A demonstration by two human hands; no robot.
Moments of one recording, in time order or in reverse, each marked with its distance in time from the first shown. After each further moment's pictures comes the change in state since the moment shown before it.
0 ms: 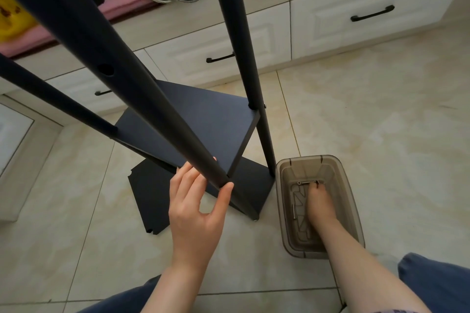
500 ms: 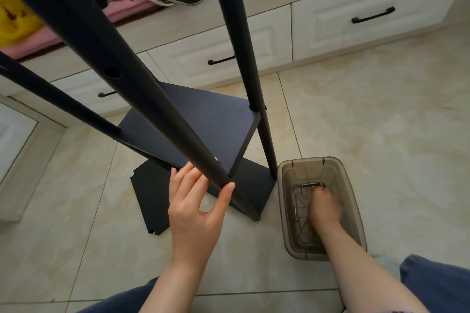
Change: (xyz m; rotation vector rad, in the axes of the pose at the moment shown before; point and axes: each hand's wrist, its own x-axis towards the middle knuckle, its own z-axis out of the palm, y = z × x) left_hand 0.003 -0.002 -0.003 0.007 -0.015 0.022; right_hand -0.005 -0.001 -0.002 -0.049 0.002 0.117
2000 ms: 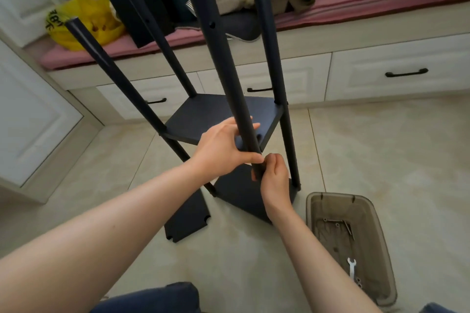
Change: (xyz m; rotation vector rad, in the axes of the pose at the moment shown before) left_hand 0.141 -0.002 -0.055 0.172 -0.537 -0.103; right_hand -0.099 -0.212 -0.125 1.310 -0.026 -0.309
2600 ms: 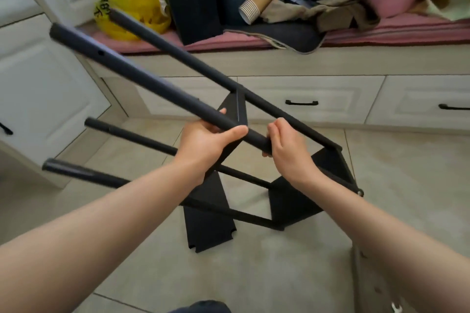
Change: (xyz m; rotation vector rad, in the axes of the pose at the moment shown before) left_hand -0.021 -0.110 -0.070 -0.715 0.339 -0.407; right_hand 0.027 -0.089 0.095 -0.485 -0.340 -0.396
